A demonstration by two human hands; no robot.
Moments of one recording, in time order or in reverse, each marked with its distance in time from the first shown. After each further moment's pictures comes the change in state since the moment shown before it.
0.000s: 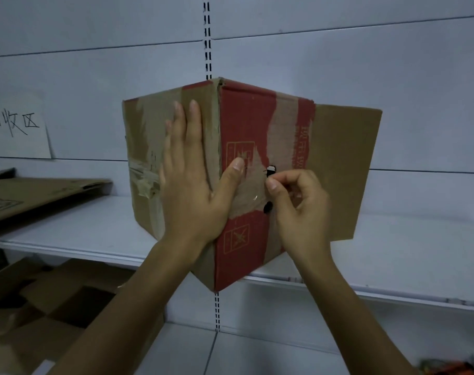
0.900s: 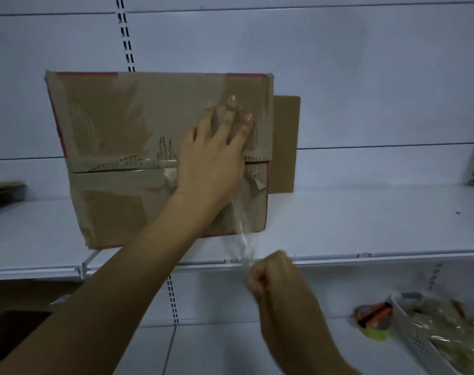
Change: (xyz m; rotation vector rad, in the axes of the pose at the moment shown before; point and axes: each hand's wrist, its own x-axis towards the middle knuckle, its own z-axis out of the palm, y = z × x) left_hand 0.015 0.046 0.100 0.567 -0.313 0.418; right_hand -0.114 0.033 -0.082 -0.661 -0.195 -0.091
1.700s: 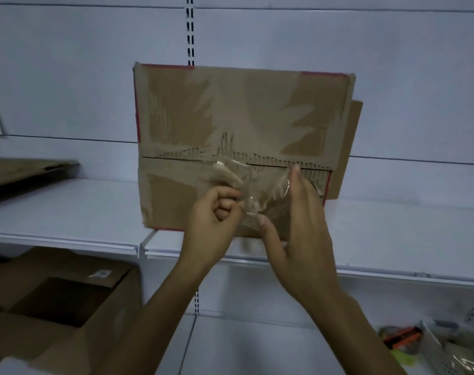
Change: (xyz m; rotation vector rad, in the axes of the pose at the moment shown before) left_hand -0.109 -0.036 -0.011 -1.310 -0.066 -0.751; right_hand 0.072 -0.036 0.024 0.072 0.086 -0.124
